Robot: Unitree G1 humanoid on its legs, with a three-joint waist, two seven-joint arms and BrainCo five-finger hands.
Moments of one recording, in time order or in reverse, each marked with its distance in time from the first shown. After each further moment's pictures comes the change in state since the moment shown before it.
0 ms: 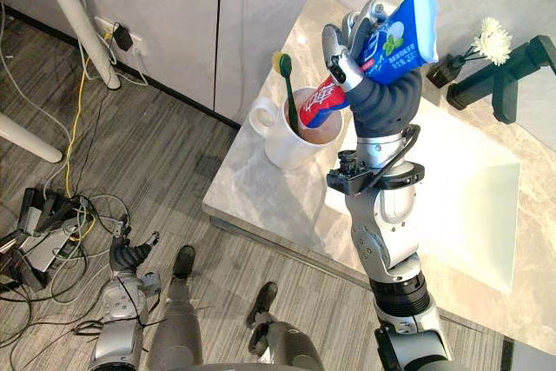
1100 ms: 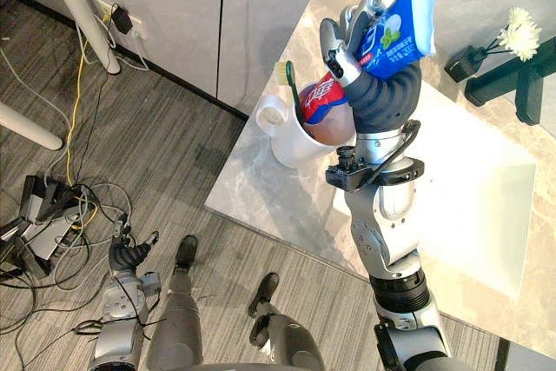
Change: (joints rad) left arm -0.001 0.002 0.000 0.000 -0.019 -0.008 -0.002; right arm -0.022 -0.003 -0.002 0.006 -0.021 0.013 -0.002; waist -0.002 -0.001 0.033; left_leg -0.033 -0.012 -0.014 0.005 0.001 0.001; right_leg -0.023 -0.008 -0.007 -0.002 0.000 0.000
